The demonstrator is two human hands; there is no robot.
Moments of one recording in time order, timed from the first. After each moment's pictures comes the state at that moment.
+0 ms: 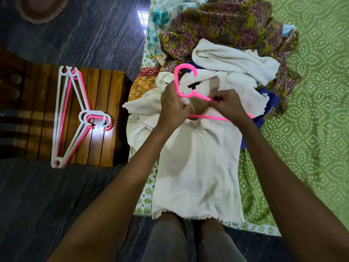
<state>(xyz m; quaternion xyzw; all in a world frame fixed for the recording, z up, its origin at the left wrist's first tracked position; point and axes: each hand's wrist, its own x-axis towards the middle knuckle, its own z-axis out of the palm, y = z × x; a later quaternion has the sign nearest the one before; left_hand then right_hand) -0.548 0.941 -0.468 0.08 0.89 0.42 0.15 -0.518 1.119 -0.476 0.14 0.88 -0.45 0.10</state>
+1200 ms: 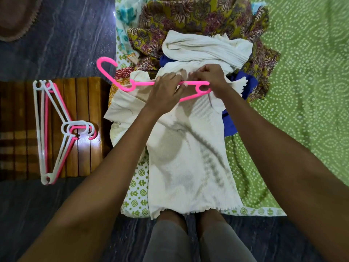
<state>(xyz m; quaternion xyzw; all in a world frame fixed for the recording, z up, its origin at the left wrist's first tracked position) -0.574 0.984 -0.473 0.35 0.89 0.26 0.09 -0.554 1.159 -0.496 0.33 0.75 -0.56 0.08</state>
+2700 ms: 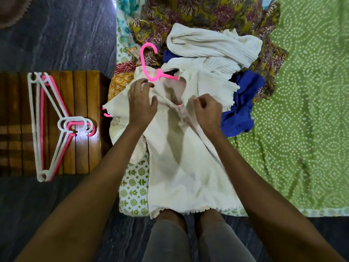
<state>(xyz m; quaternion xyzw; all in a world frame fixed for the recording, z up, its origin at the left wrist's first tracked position) -0.568 0.914 -0.525 0.18 0.95 0.26 0.03 -0.479 1.083 -0.504 0.39 0.82 -0.43 0.00</state>
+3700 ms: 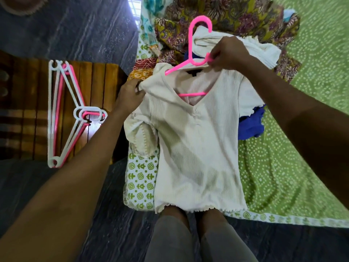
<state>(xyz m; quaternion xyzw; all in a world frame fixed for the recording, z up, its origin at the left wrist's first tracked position) -0.617 0.831 -0.531 0.11 0.93 0.32 0.15 -0.617 1.141 -0.448 0.05 0.97 -0.16 0.16</state>
